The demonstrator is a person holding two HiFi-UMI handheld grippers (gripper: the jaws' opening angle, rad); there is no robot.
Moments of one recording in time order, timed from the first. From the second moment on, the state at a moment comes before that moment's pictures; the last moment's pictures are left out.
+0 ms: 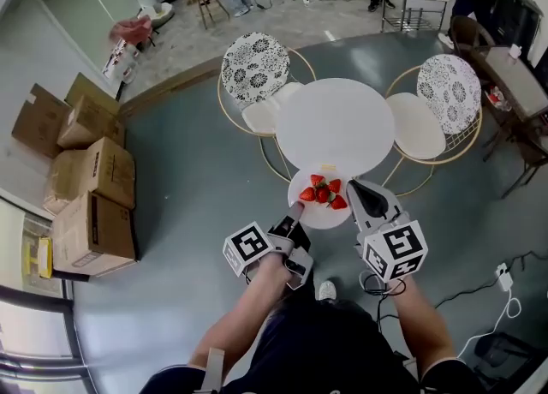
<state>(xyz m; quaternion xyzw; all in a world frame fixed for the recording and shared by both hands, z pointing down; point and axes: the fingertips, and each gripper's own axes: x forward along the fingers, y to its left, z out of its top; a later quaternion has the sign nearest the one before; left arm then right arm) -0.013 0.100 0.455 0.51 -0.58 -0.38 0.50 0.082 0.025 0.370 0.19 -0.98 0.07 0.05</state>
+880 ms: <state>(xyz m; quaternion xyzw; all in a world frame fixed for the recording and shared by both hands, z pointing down) -0.122 -0.069 0.508 0.55 -0.53 -0.35 0.54 -0.023 -0.124 0.400 0.25 -0.96 0.06 0.11</state>
